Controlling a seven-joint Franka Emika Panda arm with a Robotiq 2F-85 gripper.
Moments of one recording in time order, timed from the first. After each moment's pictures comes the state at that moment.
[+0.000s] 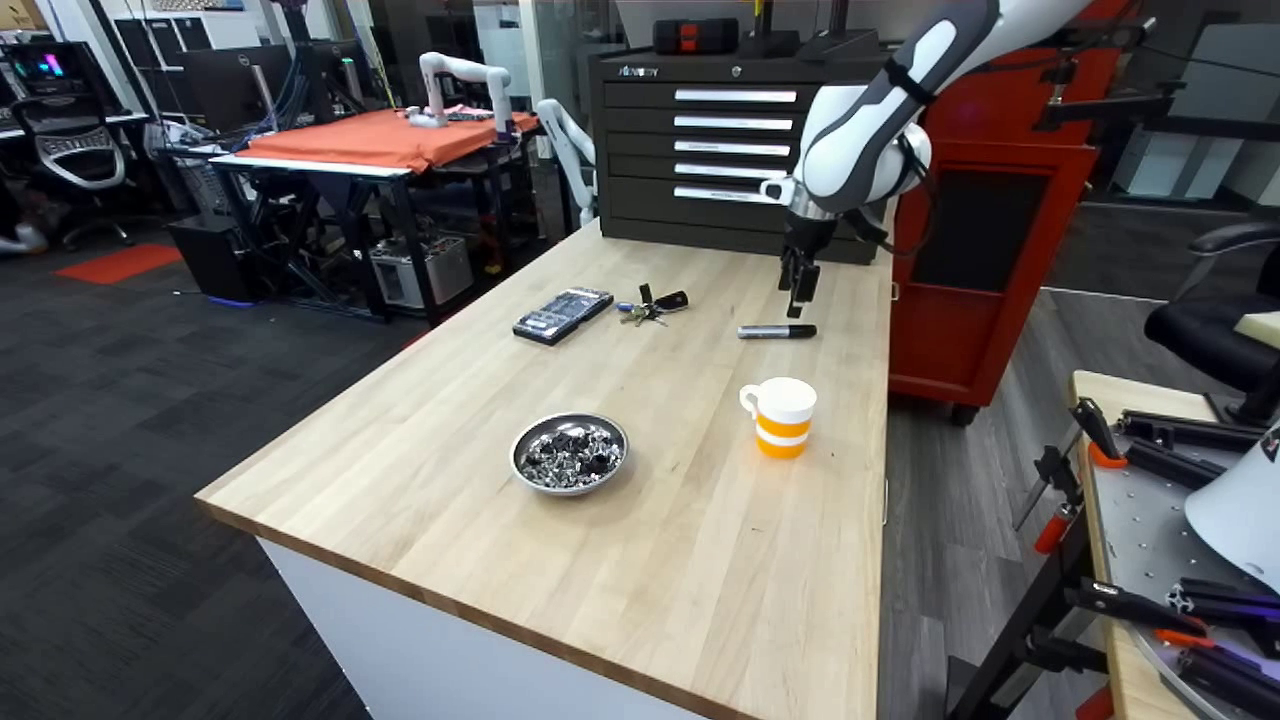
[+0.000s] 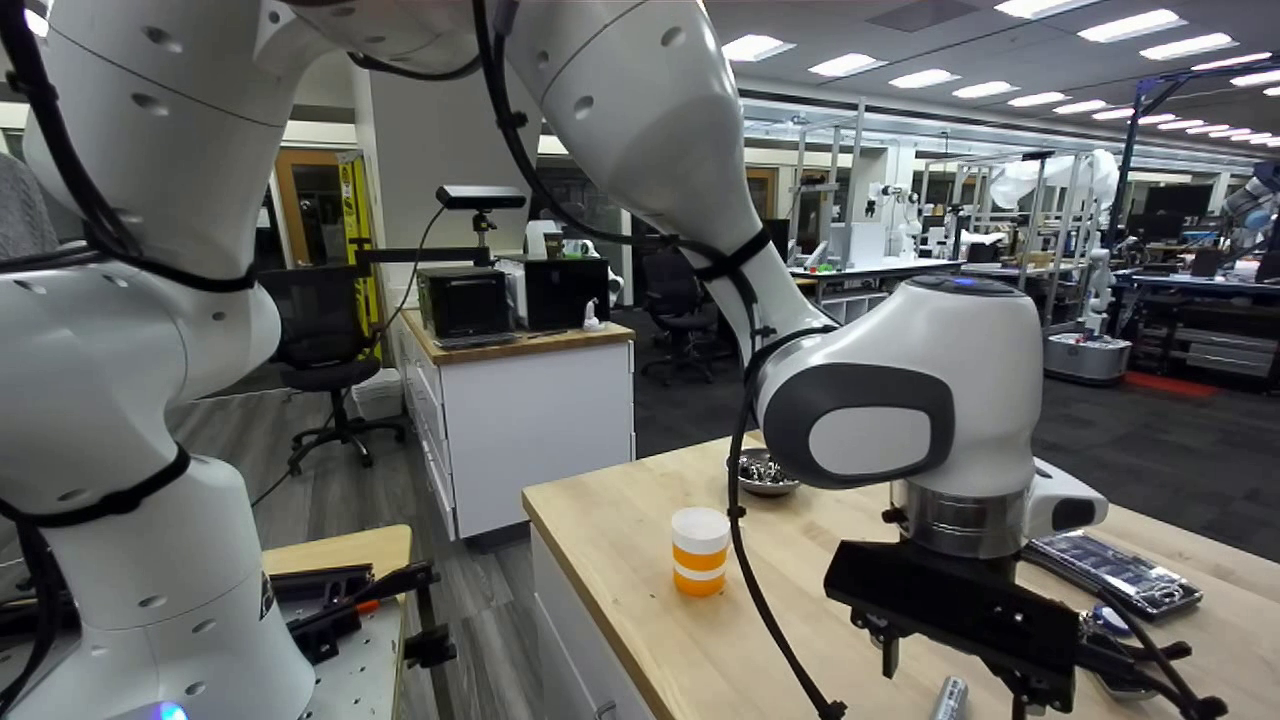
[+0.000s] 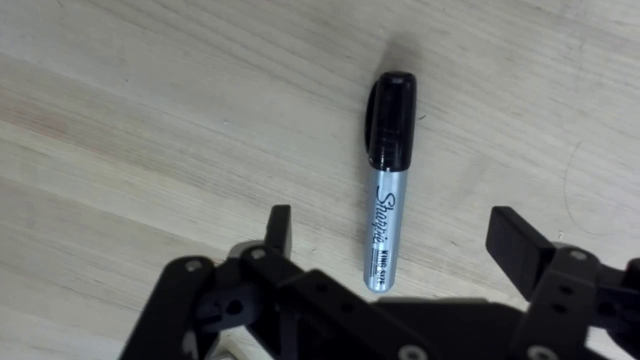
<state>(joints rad) -0.41 0.52 0.00 -2.05 0.06 2.71 -0.94</state>
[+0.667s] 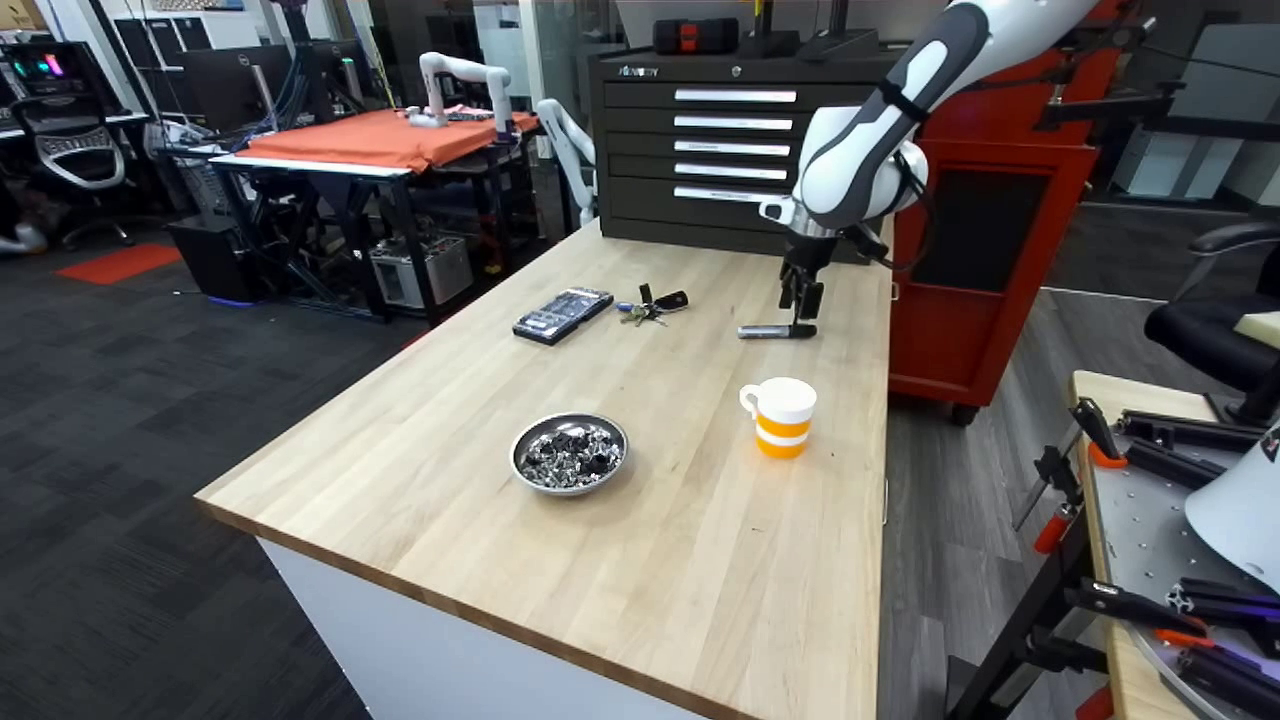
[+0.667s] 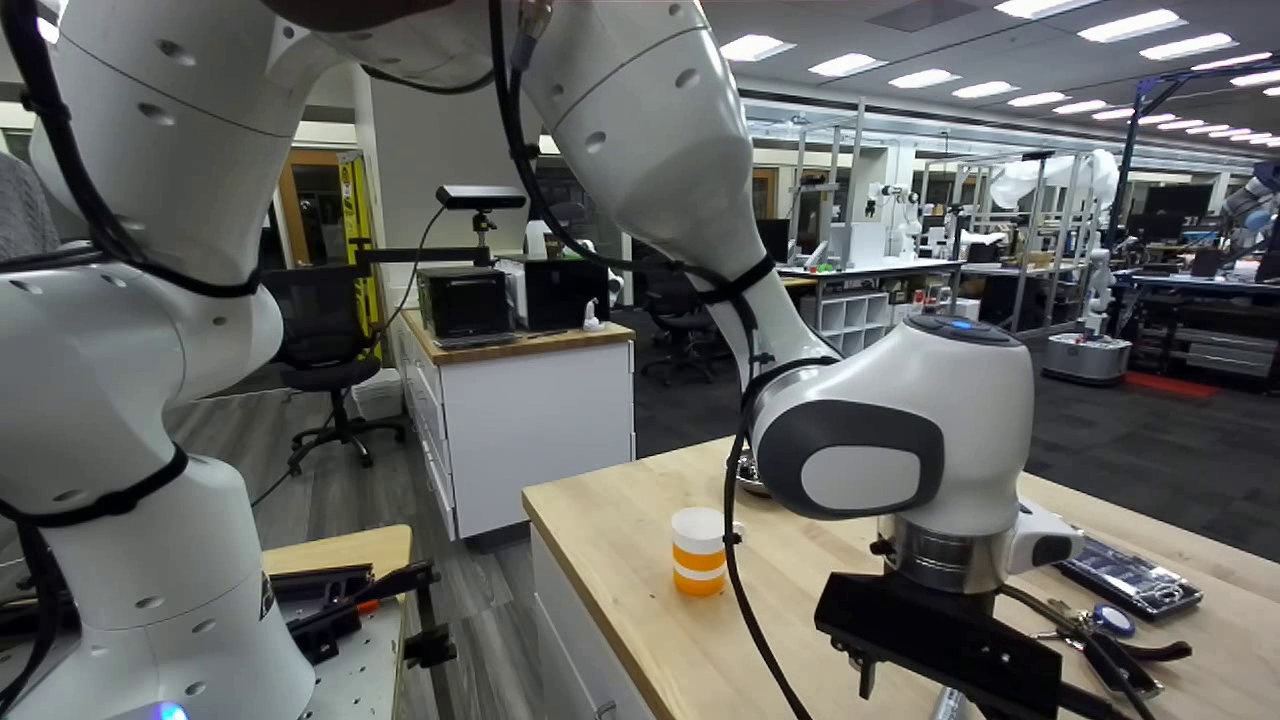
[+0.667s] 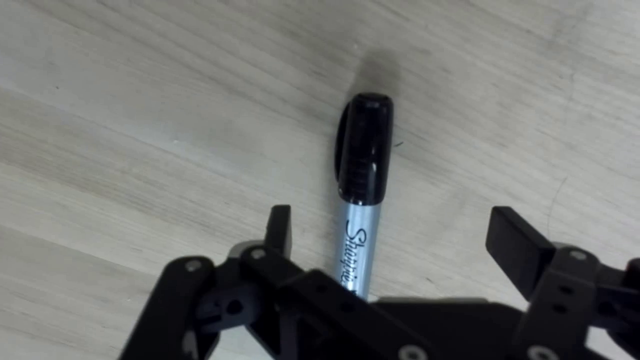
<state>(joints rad) -0.44 0.57 0.03 -2.05 0.06 2.71 -1.00</state>
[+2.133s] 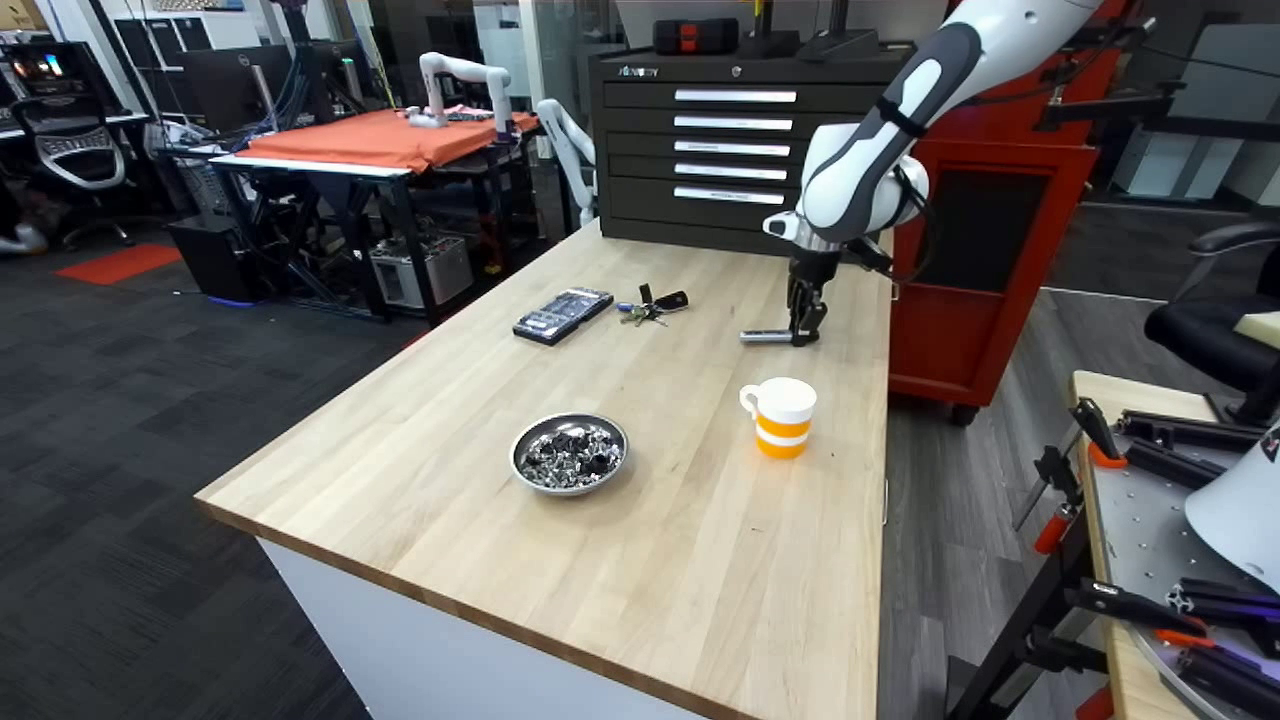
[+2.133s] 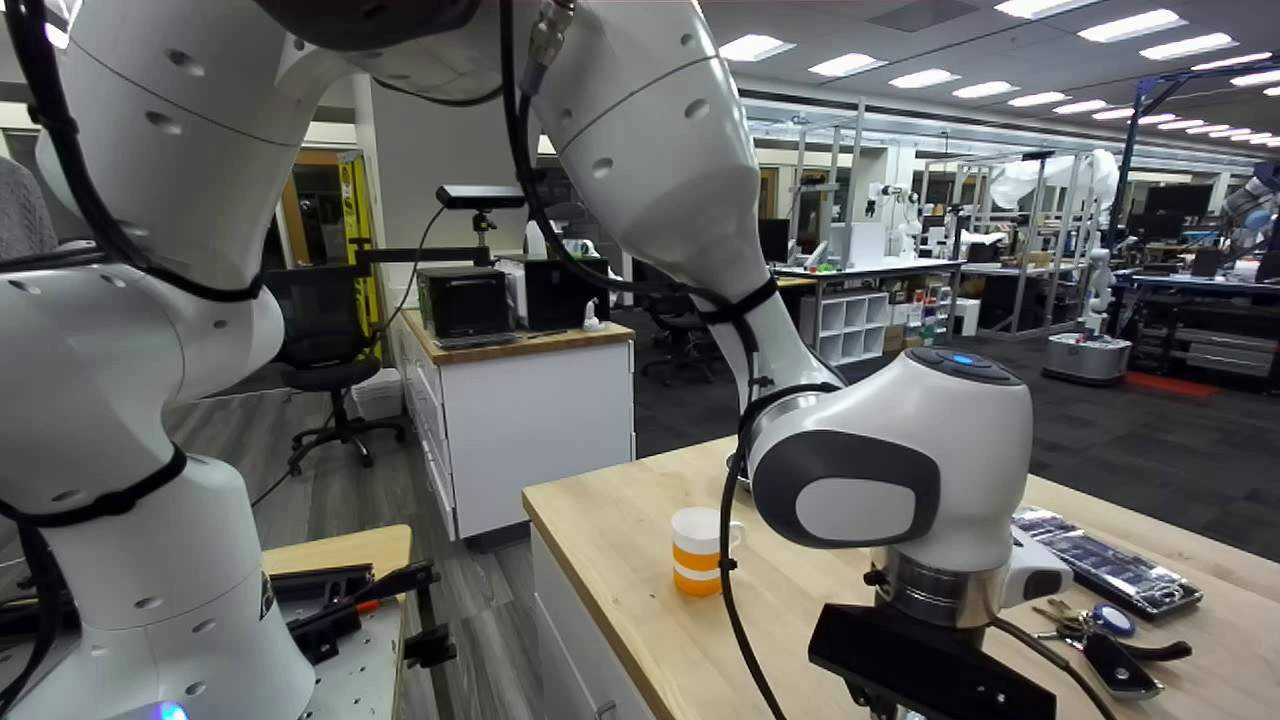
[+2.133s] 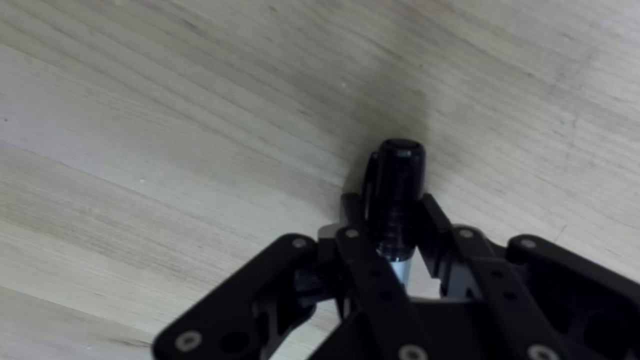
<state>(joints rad) -0.45 0.61 0.03 -2.05 0.06 2.71 -1.04</state>
